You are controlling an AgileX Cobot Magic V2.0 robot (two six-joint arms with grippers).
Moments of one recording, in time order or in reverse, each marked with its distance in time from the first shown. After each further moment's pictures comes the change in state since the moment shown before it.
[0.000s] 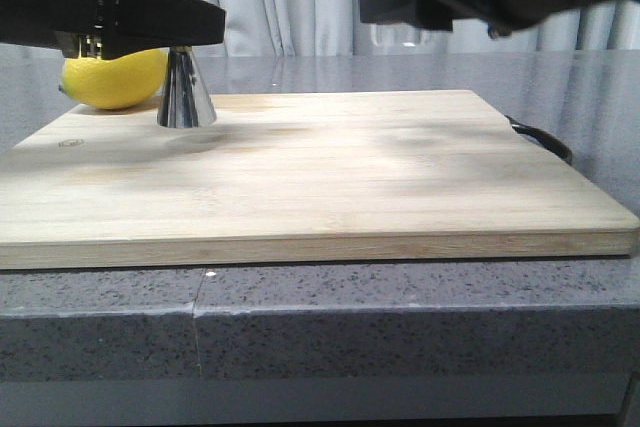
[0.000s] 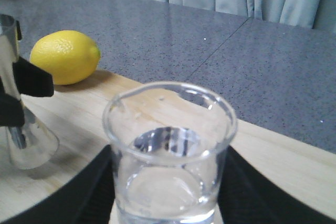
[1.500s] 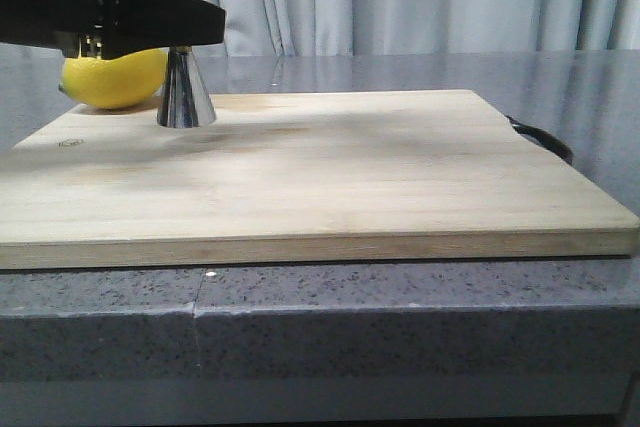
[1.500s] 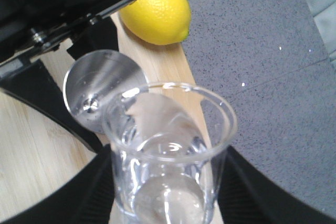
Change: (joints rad) left arm 0.000 0.000 0.000 0.000 0.000 0.000; right arm 0.226 0.343 -1.049 0.023 1.236 -0.694
